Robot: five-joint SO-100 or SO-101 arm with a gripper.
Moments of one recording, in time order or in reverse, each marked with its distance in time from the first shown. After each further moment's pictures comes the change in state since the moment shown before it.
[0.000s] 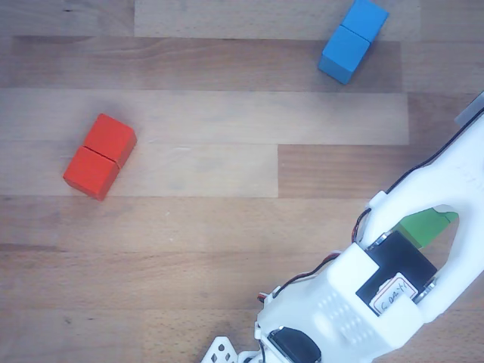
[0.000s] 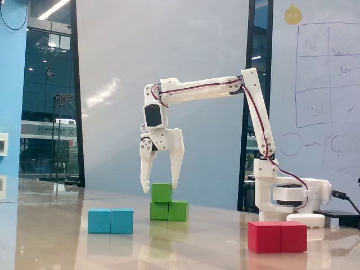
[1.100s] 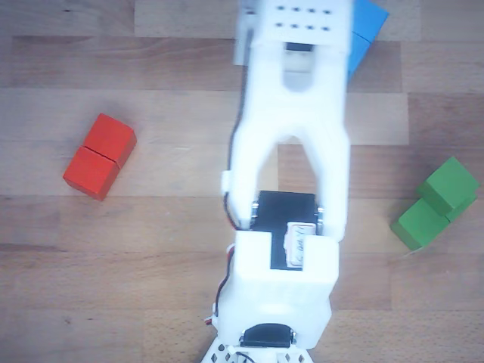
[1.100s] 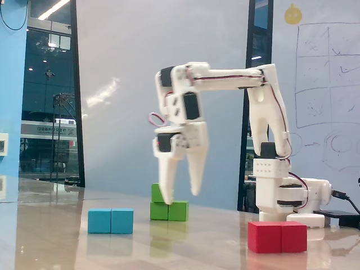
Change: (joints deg) arm -46.1 0.0 0.1 2.4 -5.2
